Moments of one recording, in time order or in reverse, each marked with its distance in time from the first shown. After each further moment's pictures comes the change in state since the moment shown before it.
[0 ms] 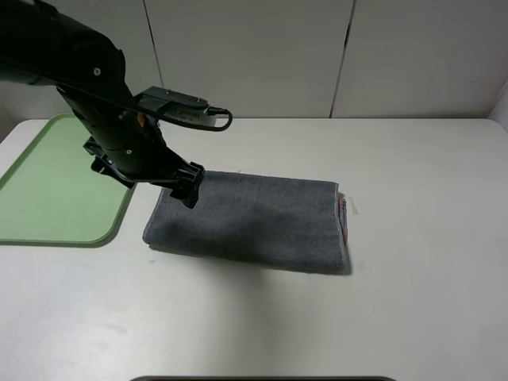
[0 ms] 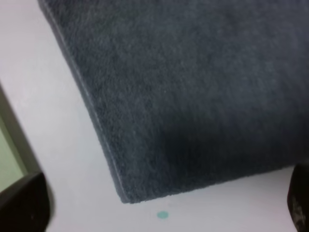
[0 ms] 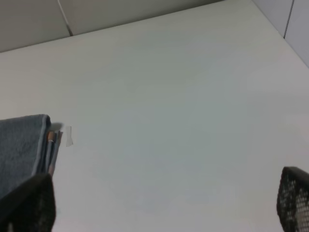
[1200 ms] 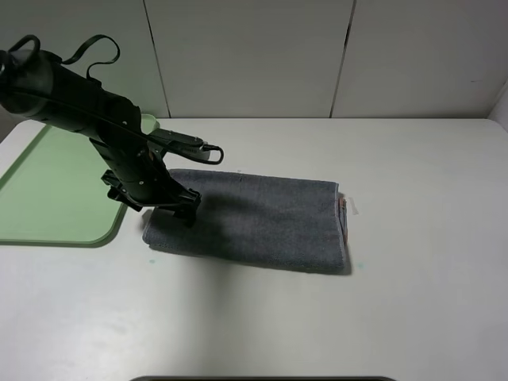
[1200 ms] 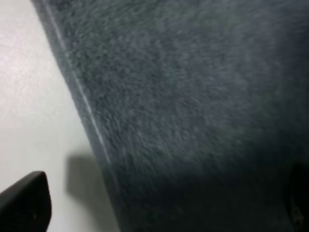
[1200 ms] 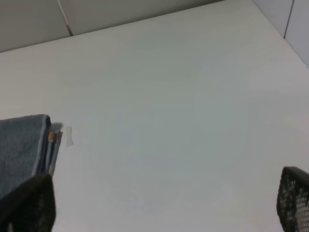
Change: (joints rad) left arm 0.119 0.259 0.005 -0.086 -0.224 0.142; right arm 0.000 0.000 0.000 0.001 0.000 0.000
